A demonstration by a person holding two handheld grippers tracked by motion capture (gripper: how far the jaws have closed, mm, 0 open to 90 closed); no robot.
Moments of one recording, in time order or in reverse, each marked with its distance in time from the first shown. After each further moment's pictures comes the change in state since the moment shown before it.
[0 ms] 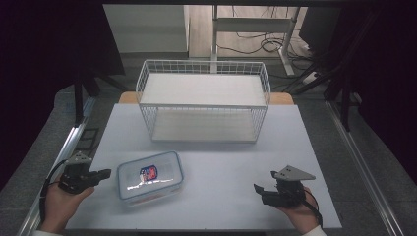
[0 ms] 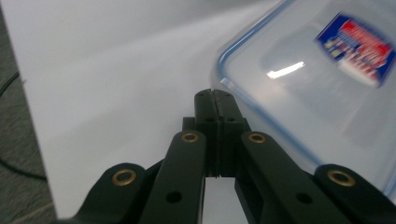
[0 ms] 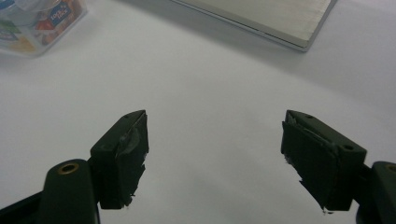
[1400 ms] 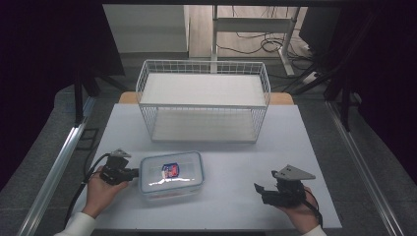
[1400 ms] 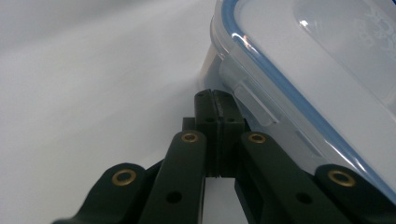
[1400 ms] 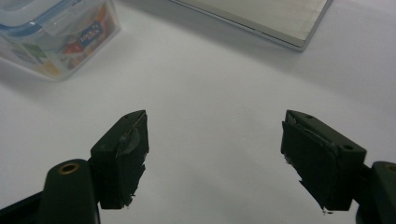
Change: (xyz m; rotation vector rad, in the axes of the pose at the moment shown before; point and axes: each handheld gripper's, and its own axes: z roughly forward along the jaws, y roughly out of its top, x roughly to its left) left arm -0.048 0.038 0.079 0.114 -0.111 0.065; right arm -0.001 0.000 0.000 0.004 -0.010 0.002
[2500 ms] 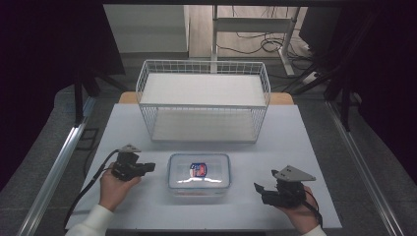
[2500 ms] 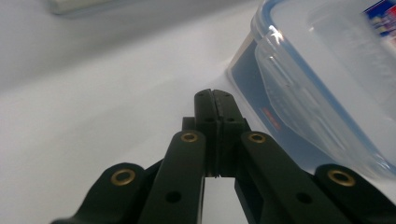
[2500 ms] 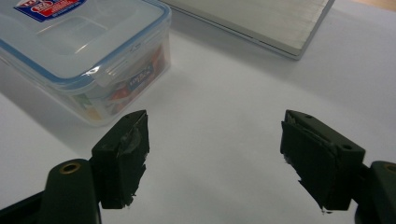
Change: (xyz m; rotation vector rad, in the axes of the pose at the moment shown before) left arm -0.023 0.013 -0.011 -0.141 -0.062 -0.050; right arm 0.002 0.001 -0.002 -0.023 -0.015 -0.021
